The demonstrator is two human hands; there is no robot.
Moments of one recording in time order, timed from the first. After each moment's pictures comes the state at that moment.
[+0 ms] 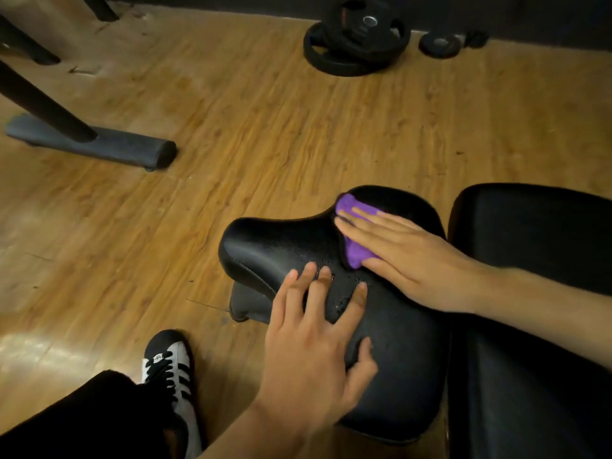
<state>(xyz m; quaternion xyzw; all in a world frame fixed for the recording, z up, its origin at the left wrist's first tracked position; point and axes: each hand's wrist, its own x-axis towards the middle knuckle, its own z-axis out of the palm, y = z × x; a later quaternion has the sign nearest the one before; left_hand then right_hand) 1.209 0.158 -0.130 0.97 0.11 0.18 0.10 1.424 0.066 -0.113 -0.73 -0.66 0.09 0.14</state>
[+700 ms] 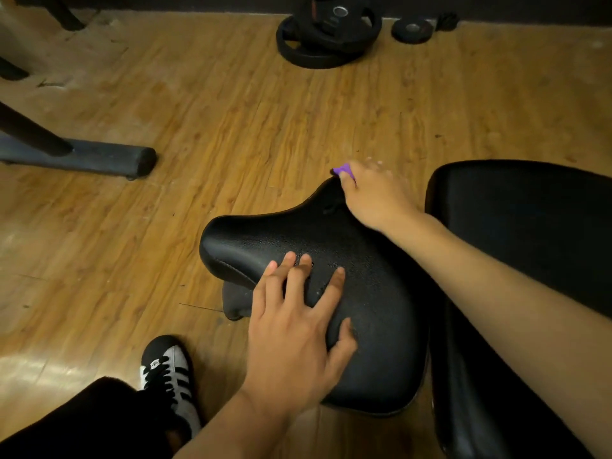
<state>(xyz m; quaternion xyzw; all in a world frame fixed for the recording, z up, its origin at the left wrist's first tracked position) 1.214 0.160 -0.124 0.98 0.12 0.14 0.08 1.453 0.120 -0.114 -0.94 -0.27 0.12 0.14</state>
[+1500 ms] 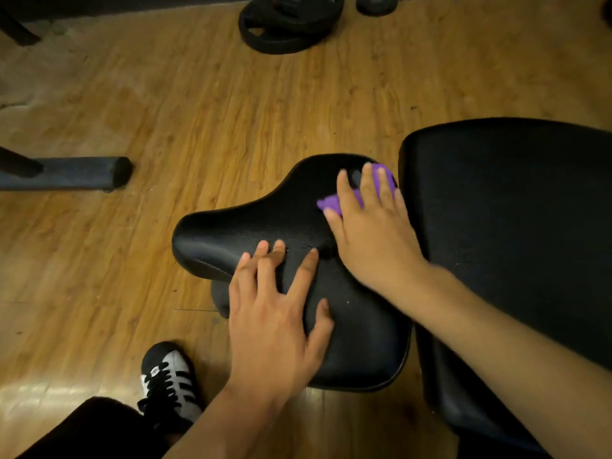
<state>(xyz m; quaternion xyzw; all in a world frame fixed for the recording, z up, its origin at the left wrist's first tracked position) 1.211 0.158 -0.125 0.98 0.12 0.14 0.10 1.374 0.061 -0.113 -0.96 -0.25 0.08 0.07</state>
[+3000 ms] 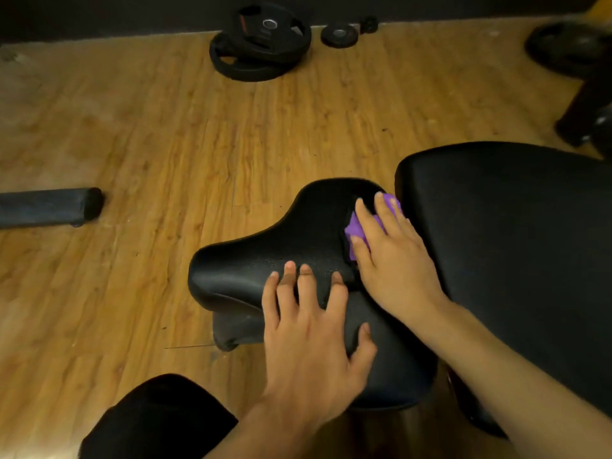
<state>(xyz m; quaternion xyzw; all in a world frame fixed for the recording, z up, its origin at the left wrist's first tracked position) 1.222 0.170 -0.121 0.99 0.06 0.07 0.05 1.351 0.057 -0.118 -0.97 -0.19 0.04 0.15</state>
